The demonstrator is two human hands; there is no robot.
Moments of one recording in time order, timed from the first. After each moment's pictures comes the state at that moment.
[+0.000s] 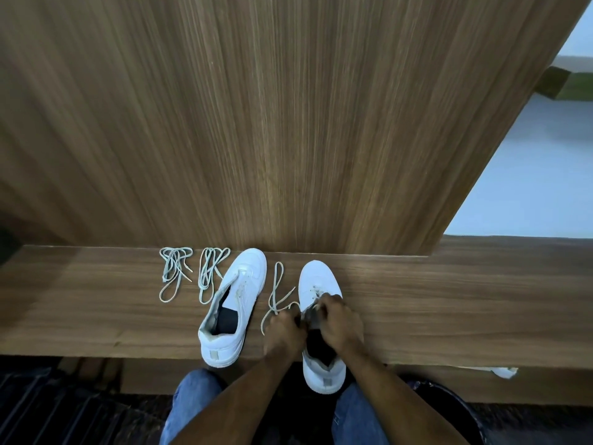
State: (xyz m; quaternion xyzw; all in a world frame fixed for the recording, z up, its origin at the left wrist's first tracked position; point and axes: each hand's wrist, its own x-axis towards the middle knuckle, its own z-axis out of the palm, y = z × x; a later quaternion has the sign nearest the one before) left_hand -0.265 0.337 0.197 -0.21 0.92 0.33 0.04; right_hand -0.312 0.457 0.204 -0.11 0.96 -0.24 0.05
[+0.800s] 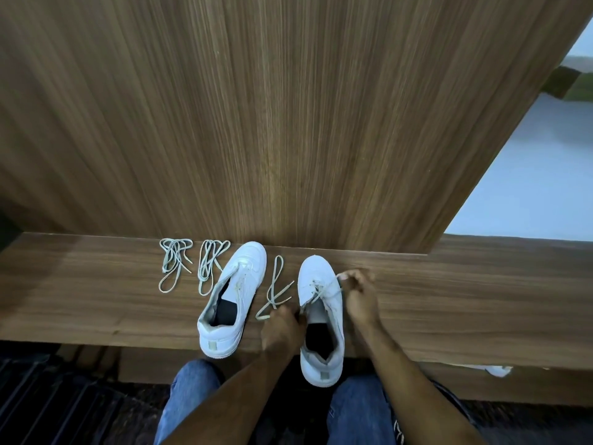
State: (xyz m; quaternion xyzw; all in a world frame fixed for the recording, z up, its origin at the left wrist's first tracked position) left_hand -0.266 0.339 0.189 -0.24 0.91 0.32 0.07; right_hand -0.333 0.477 0.230 -0.01 0.80 -0.59 -0.05
